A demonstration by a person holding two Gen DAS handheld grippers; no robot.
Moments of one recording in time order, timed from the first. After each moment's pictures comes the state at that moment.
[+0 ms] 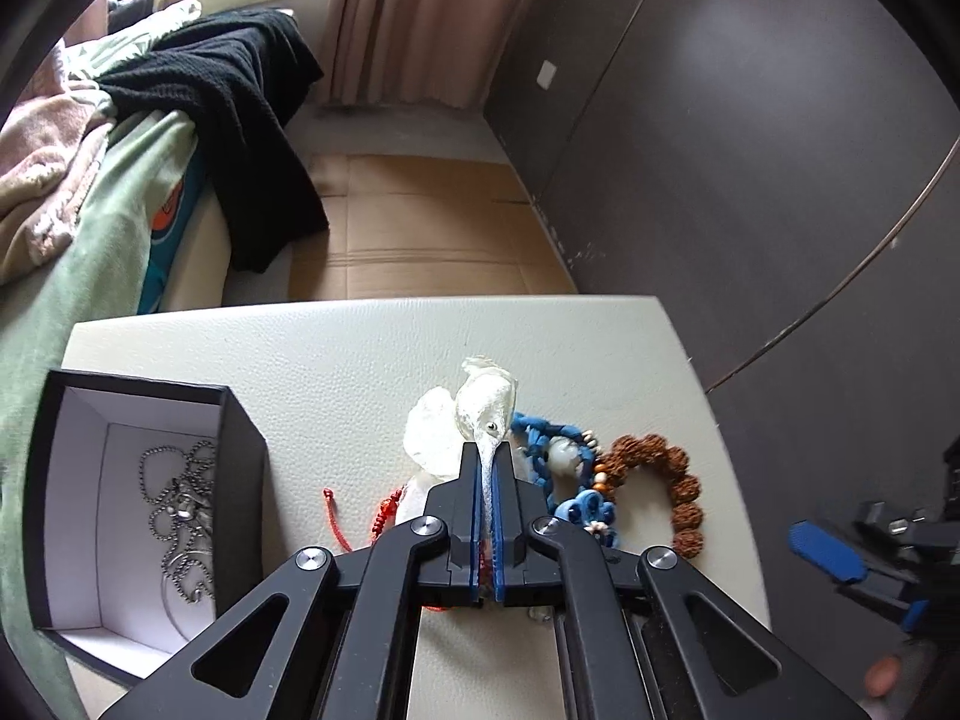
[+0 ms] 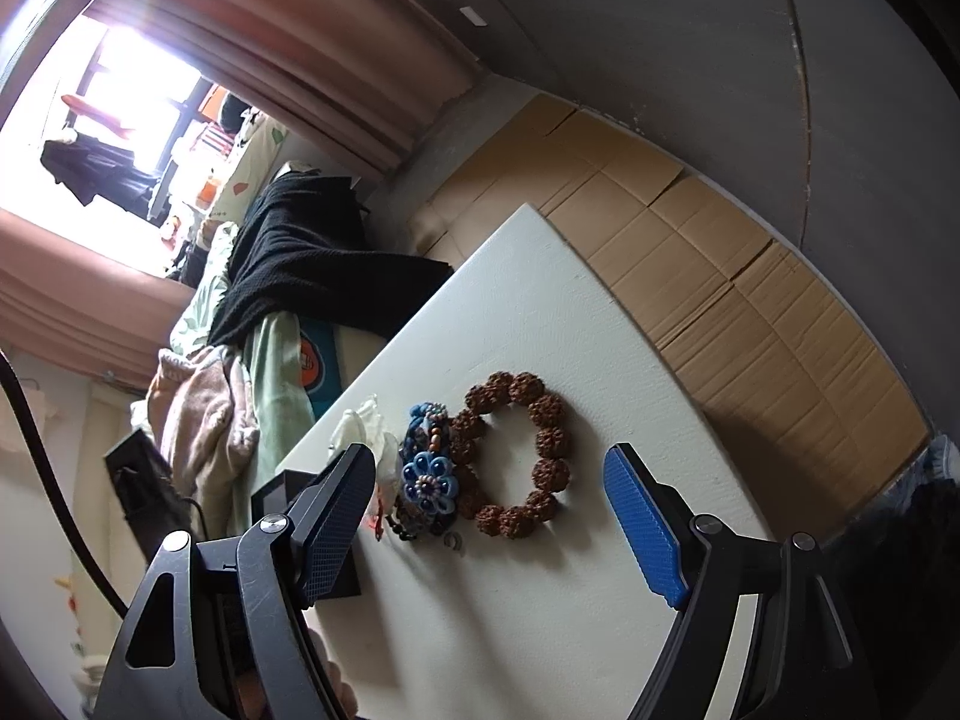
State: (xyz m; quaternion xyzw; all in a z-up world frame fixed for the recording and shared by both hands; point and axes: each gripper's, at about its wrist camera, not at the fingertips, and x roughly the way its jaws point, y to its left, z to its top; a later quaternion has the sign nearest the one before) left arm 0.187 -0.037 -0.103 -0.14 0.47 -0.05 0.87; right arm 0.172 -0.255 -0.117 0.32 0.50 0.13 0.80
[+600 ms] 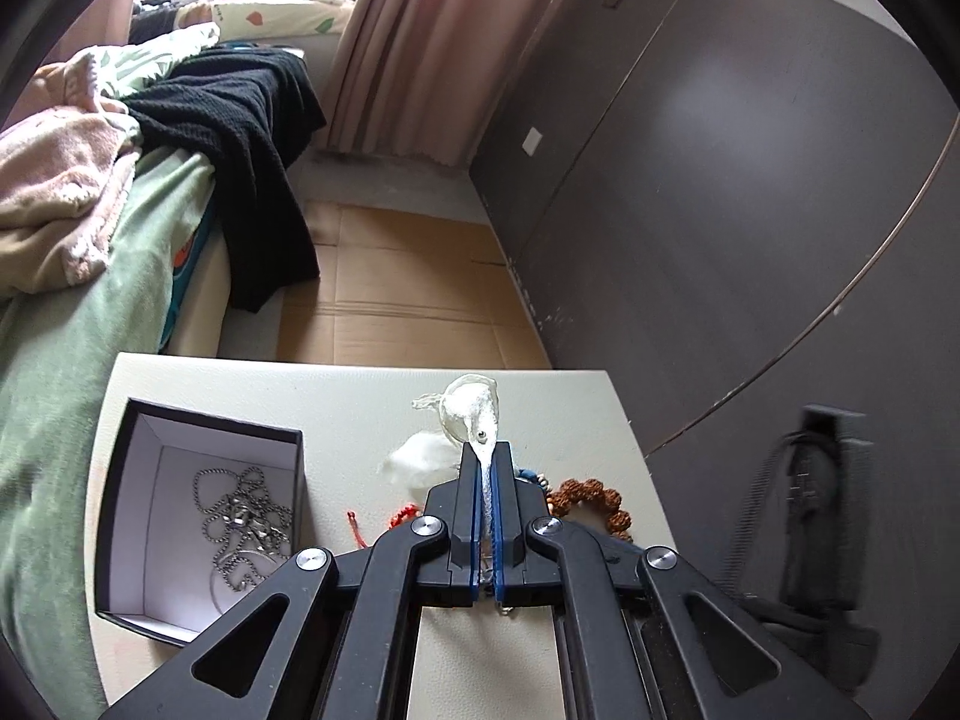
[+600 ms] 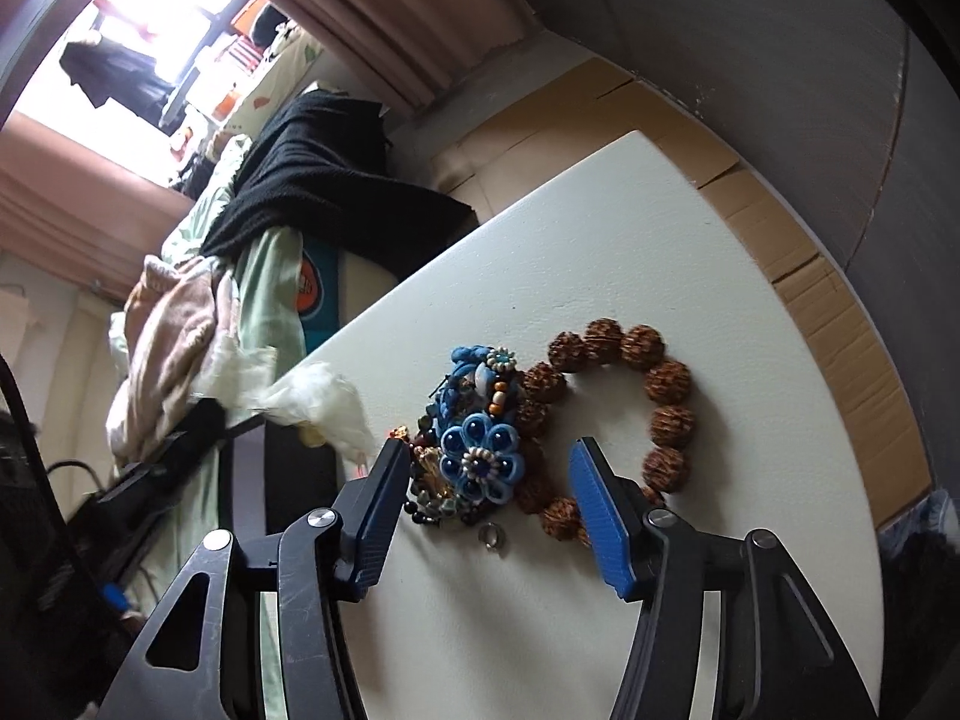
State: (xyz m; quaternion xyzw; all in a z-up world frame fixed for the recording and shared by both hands) left arm 0.160 -0.011 -0.046 -0.19 0.41 -0.07 0.89; right arm 0.197 -0.183 -0.144 0.23 0.54 0.17 0.79
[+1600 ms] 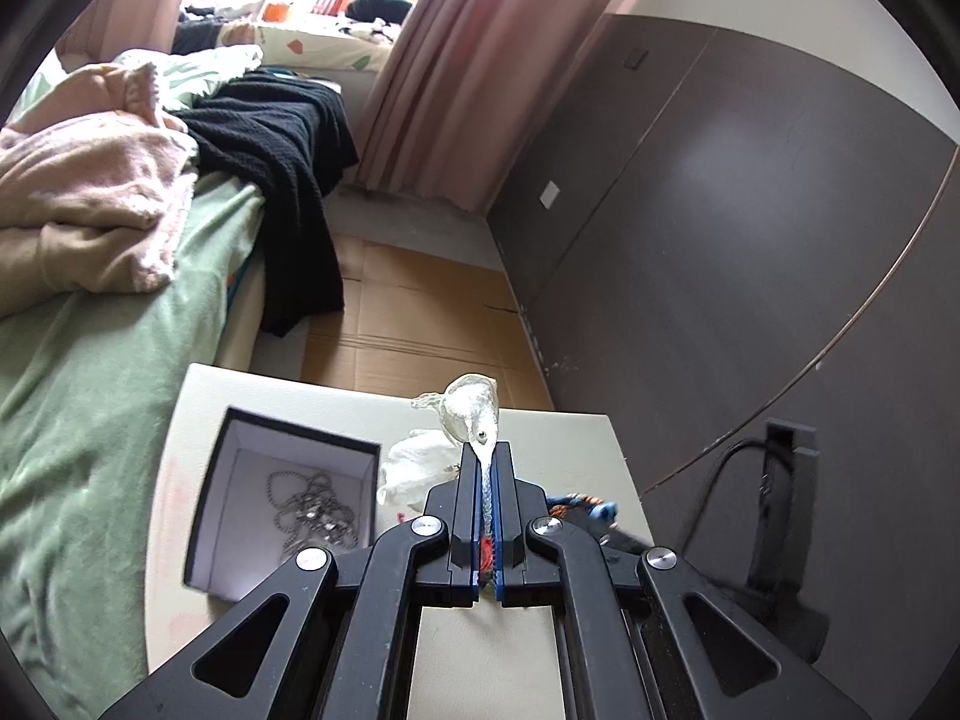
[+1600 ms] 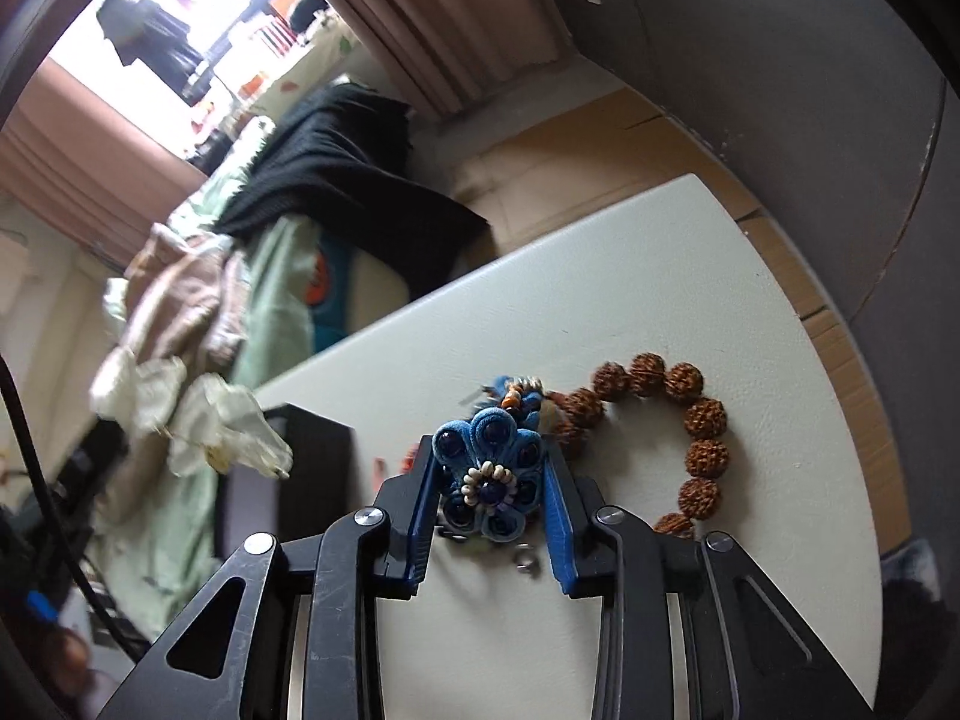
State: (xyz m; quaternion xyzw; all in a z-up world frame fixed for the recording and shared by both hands) left arm 0.109 0.029 -0.011 -0.22 0.36 -0.04 0.91; right arm 0.191 -0.173 -0.119 0.19 0.51 0.19 0.82
